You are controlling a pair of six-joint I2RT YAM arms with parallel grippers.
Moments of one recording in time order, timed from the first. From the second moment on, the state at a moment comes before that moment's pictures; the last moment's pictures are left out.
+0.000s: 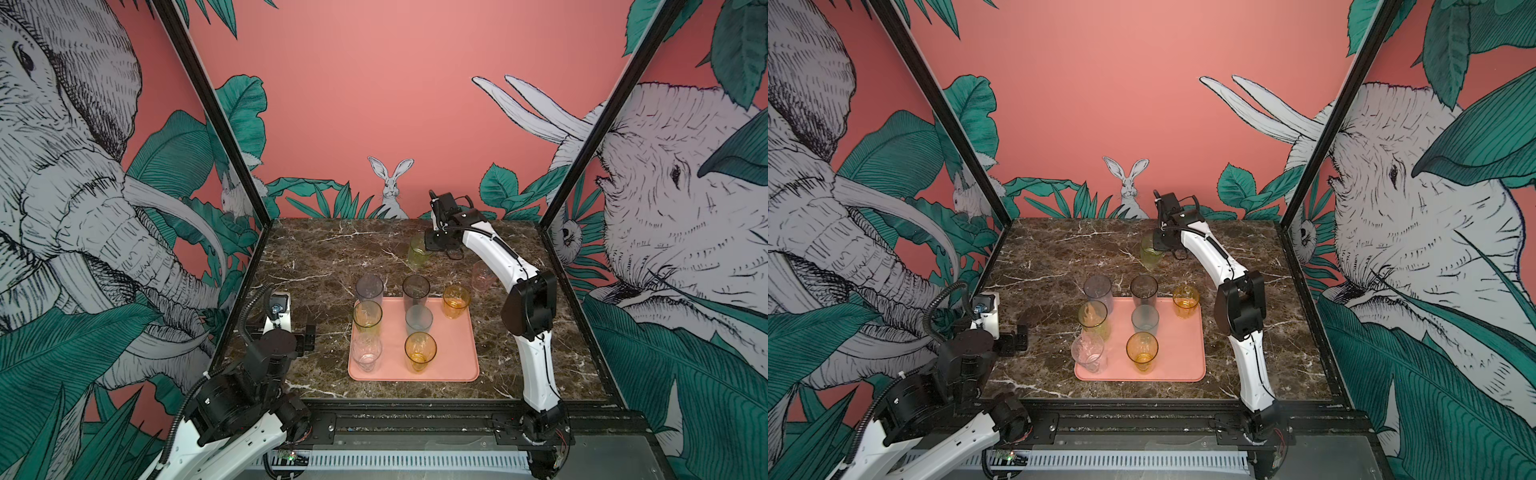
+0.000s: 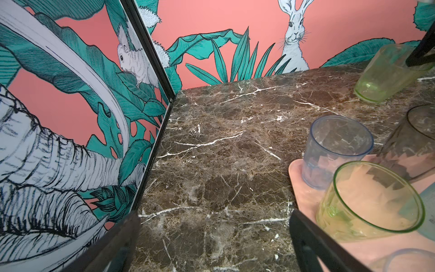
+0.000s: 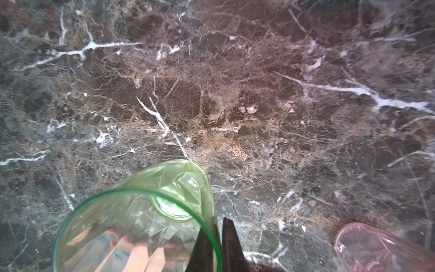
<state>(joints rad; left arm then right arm) -0.79 0.38 0.81 -0.95 -0.80 -0.20 0.46 2.19 2.17 -0.99 0.02 0.34</state>
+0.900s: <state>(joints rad) -0.79 0.42 0.81 -0.86 -0.77 -0.22 0.46 1.84 2.07 -1.16 0.11 0.27</state>
